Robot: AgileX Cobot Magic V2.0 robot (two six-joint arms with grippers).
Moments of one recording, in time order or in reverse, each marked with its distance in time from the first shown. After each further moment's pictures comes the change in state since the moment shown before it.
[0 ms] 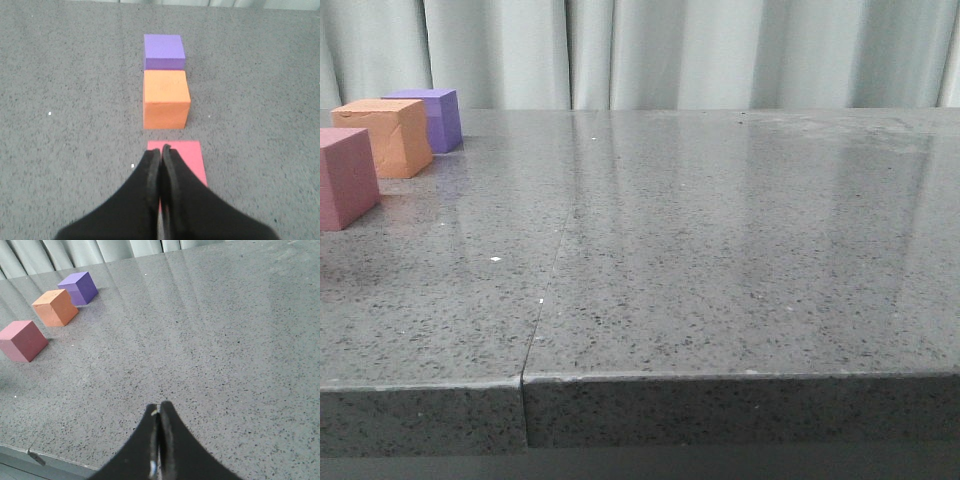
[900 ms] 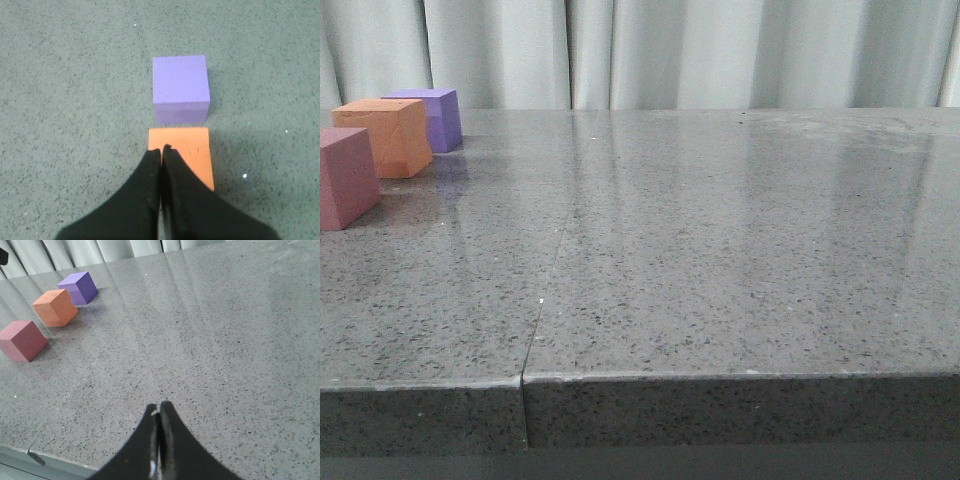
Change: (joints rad) left arm 0.000 0.671 -0.618 0.084 0.217 0.000; right arm 0.000 0.000 0.000 0.000 0.000 0.000
